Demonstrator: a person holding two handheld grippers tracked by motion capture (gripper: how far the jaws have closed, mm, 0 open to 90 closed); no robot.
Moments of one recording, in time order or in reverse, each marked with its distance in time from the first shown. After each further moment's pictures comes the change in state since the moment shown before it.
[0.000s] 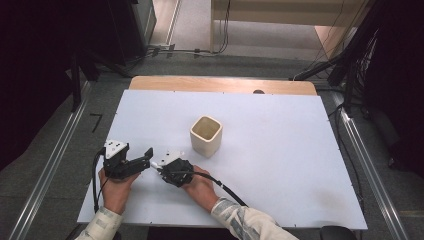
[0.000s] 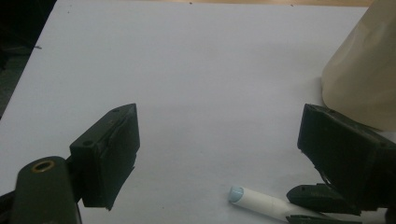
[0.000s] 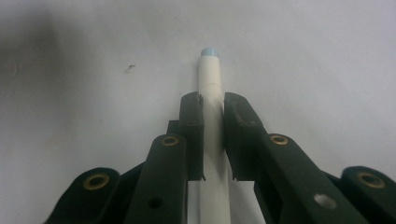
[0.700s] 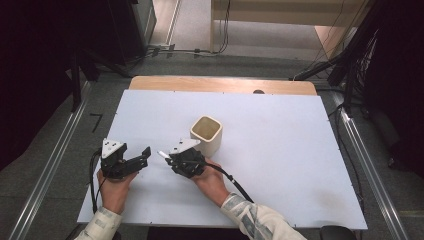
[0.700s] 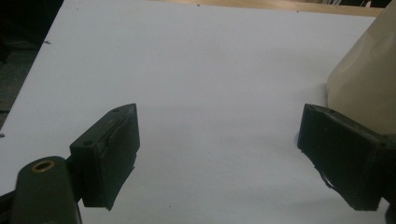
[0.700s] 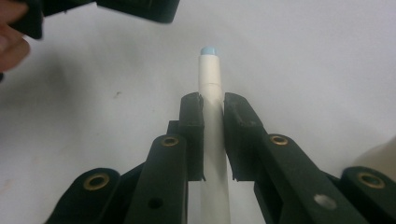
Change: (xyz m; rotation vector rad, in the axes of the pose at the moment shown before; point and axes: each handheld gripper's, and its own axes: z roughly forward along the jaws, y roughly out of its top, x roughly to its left) left arm 0.006 0.000 -0.001 -0.006 0.006 -0.040; right arm -0.027 0.012 -0.045 -0.053 0.000 0.068
